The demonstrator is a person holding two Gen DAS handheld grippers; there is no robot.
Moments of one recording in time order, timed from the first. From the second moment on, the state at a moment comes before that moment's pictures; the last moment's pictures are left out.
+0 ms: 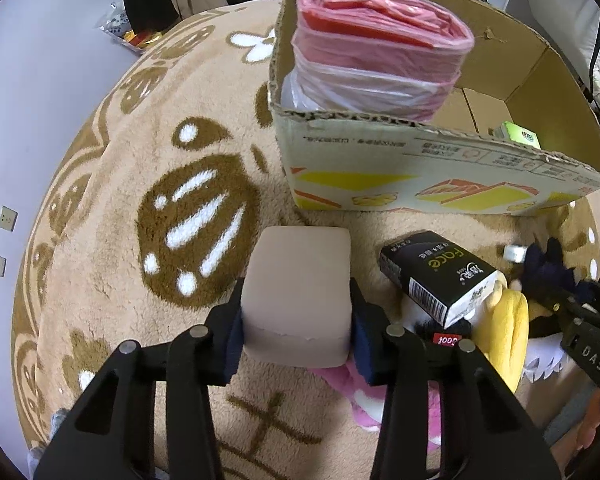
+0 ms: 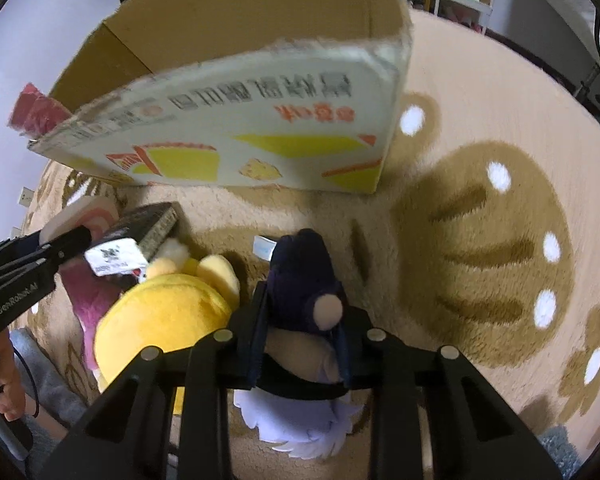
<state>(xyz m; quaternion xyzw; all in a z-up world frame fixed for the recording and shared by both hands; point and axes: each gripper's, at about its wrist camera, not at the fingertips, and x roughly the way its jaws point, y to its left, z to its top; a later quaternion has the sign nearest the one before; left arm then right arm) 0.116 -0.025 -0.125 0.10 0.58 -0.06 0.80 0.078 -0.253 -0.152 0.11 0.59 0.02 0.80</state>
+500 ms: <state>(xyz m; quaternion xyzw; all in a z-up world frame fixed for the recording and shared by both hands) 0.096 -0.014 -0.092 0.08 0.54 -0.04 0.84 0.055 -0.252 -0.091 0.07 0.47 0.01 0.88</state>
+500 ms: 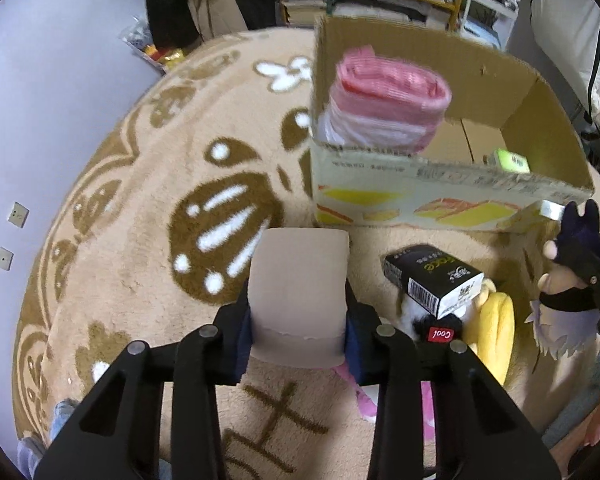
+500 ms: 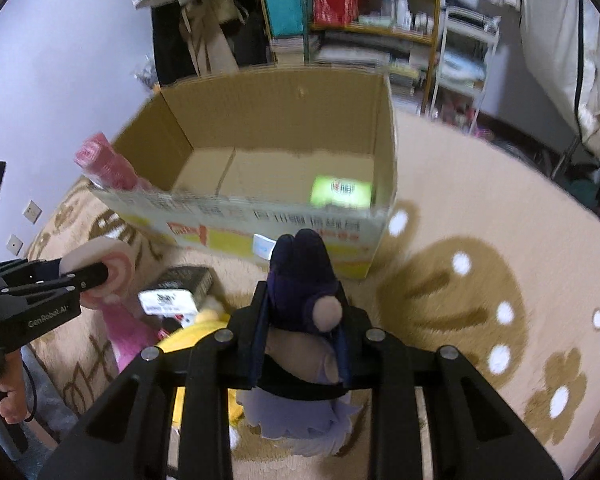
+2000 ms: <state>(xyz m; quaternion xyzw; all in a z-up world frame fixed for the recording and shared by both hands) 0.059 -0.015 0.047 0.05 0.25 -0.06 0.97 0.019 -0.232 0.019 -0.03 0.18 -0.04 0.98</state>
